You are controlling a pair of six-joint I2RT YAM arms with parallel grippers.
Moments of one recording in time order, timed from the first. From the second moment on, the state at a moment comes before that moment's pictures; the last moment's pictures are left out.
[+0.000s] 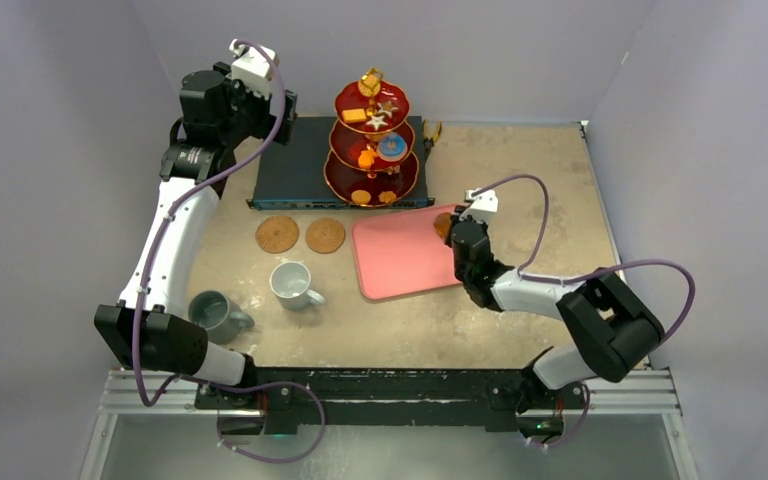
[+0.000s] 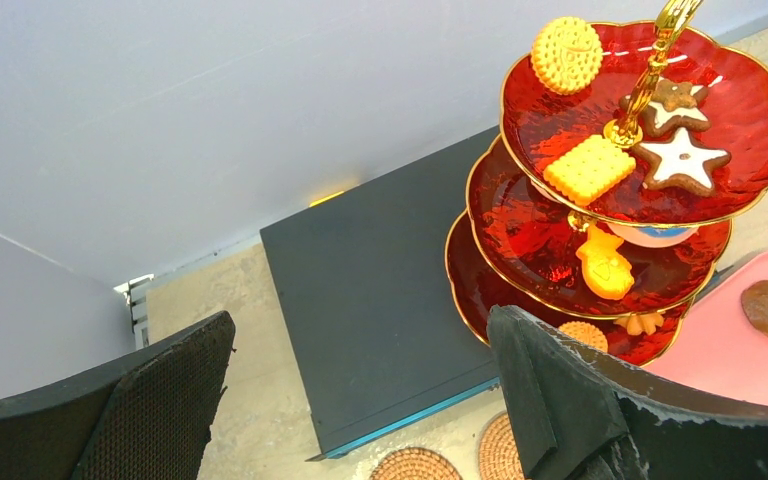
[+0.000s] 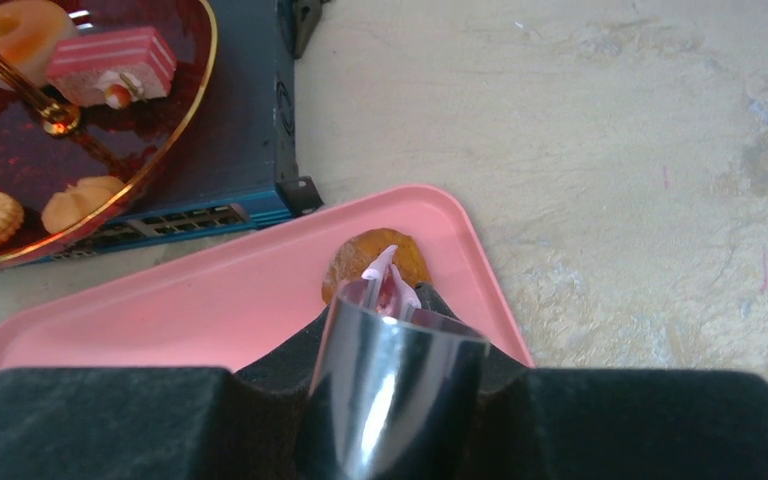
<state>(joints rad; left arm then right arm) -0.12 1.45 1.61 -0.38 0.18 0.21 0.63 1.48 0.54 0.56 0.71 0.33</state>
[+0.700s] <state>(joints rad) -0.12 1.45 1.61 -0.38 0.18 0.21 0.63 1.53 0.56 0.58 0.75 0.27</state>
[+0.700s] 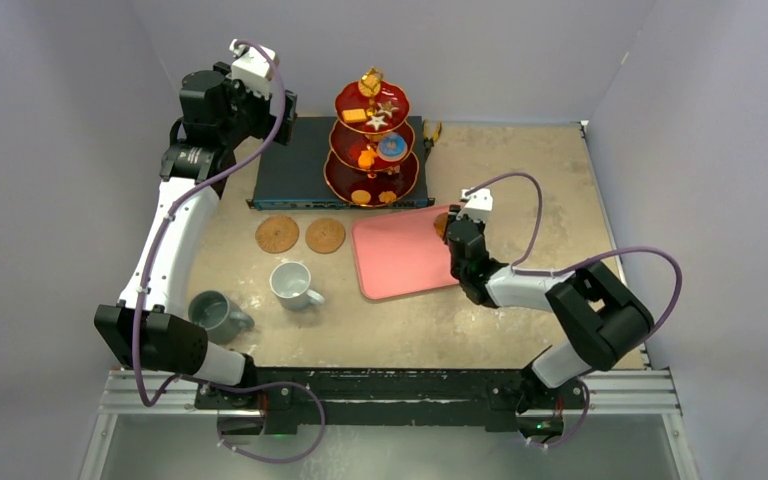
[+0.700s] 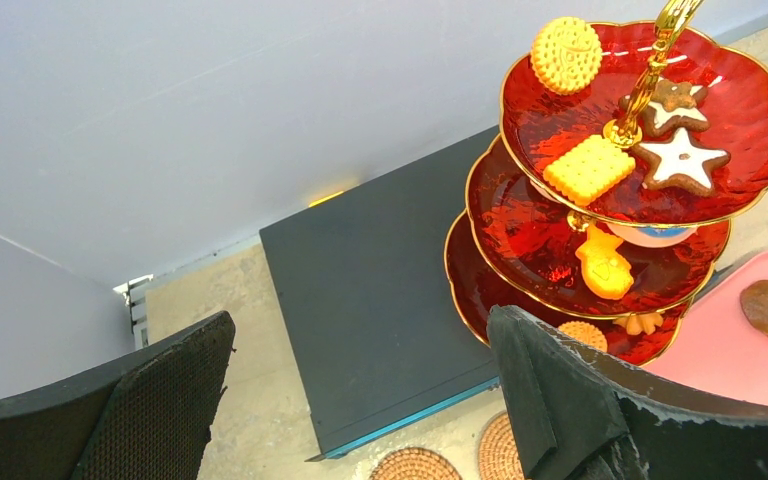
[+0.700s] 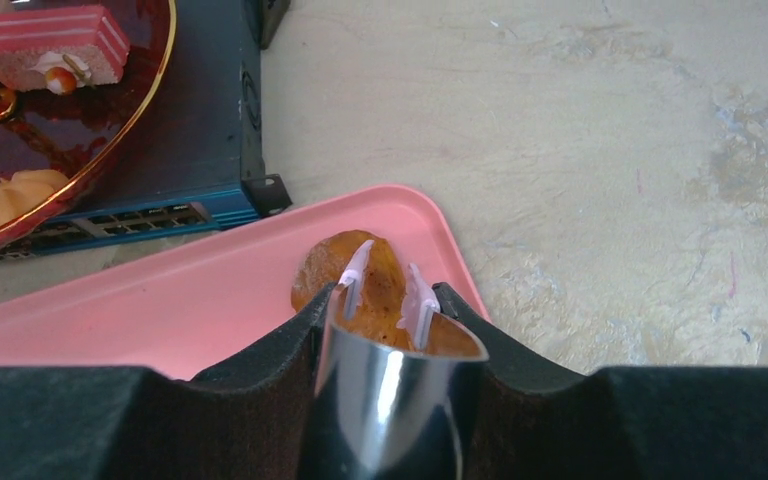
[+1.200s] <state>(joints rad) -0.12 1.45 1.61 -0.38 0.18 0.21 0.63 1.57 0.57 0.60 0.71 0.33</state>
